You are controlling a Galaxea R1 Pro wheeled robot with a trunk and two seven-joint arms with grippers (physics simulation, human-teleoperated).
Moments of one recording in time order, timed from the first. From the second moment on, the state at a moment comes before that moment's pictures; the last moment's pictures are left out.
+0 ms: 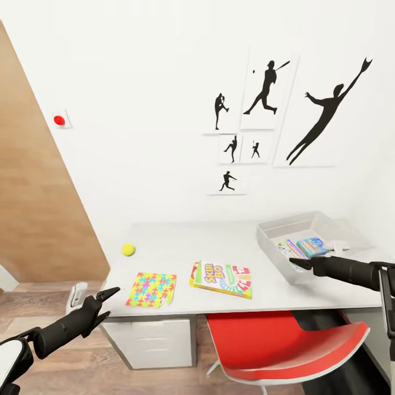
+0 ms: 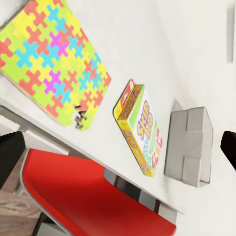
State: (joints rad) left arm -0.10 0.22 0.24 -1.58 1.47 0.85 0.23; right arm -0.52 -0.25 -0.44 -1.59 0.36 1.04 1.13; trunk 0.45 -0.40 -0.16
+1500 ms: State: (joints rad) left arm -0.17 0.22 0.24 -1.32 1.31 0.83 0.12; right arm -0.56 -0.19 -0.26 -1.38 0.37 1.04 1.08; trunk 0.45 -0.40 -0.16
